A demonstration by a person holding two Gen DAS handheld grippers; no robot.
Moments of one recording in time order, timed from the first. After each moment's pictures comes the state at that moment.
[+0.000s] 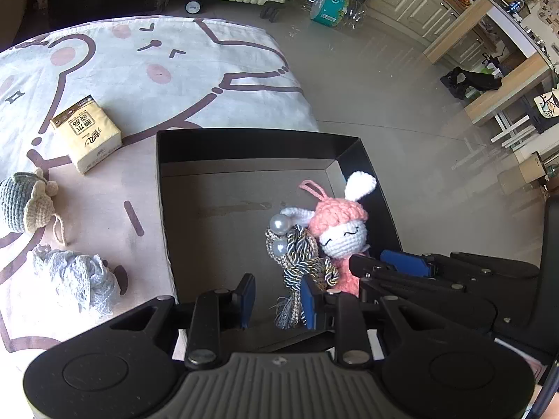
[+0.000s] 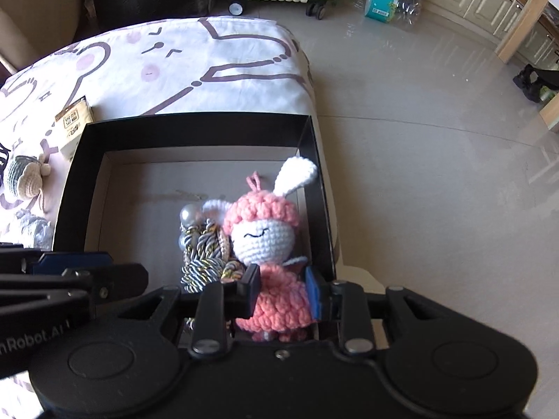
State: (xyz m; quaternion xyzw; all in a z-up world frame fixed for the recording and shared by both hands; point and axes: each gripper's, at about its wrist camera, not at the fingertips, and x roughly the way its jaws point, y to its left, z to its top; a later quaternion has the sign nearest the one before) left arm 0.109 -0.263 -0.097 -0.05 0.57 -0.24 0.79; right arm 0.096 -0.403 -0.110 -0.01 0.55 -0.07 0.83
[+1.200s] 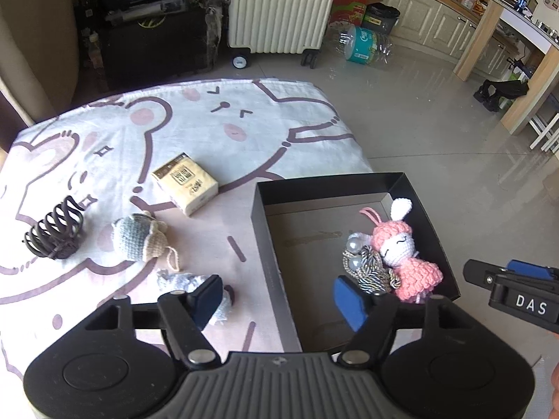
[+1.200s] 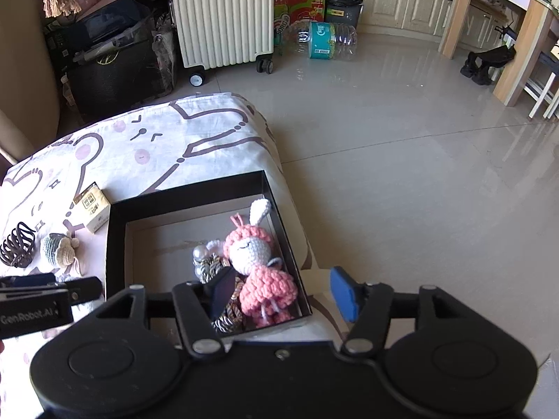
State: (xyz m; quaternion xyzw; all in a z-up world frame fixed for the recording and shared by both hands) left arm 0.079 -0.213 -0.040 0.03 0.50 -0.16 0.85; right arm 0.035 -0.411 -0.035 0.06 0.46 -0.14 0.87
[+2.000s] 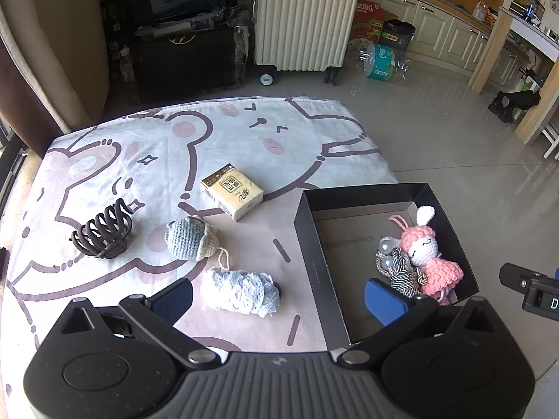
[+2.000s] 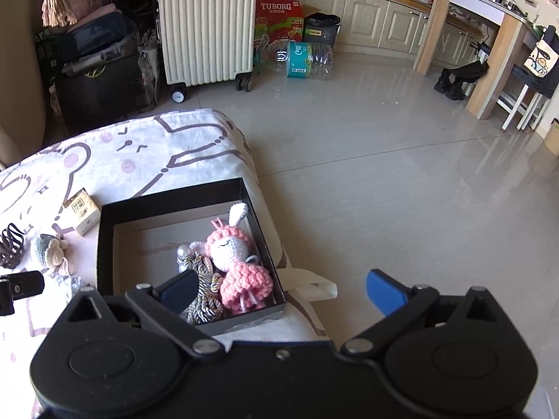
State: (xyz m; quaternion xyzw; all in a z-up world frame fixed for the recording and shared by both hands) left arm 0.063 -0.175 -0.021 0.03 0.47 -0.14 0.87; right arm 0.003 -0.403 -0.021 0.05 0.43 -0.18 0.88
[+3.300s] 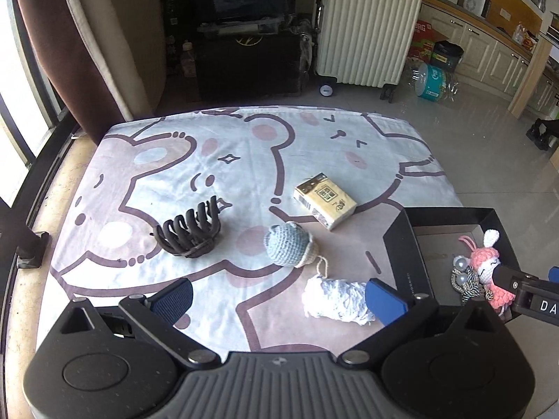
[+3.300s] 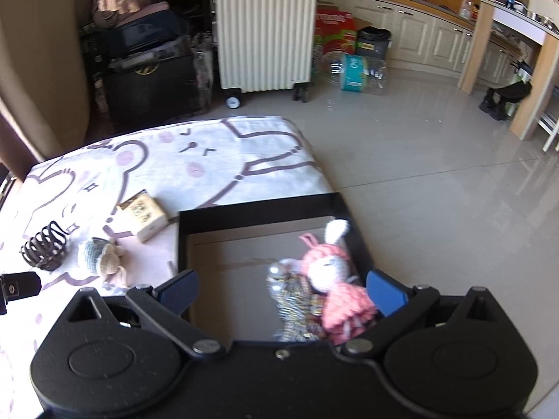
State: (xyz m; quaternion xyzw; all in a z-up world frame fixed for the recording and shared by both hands) left arm 0.083 -0.079 -0.019 0.02 0.46 -0.07 0.88; right arm 0.048 -0.323 -0.041 0.04 0.41 -0.11 0.90
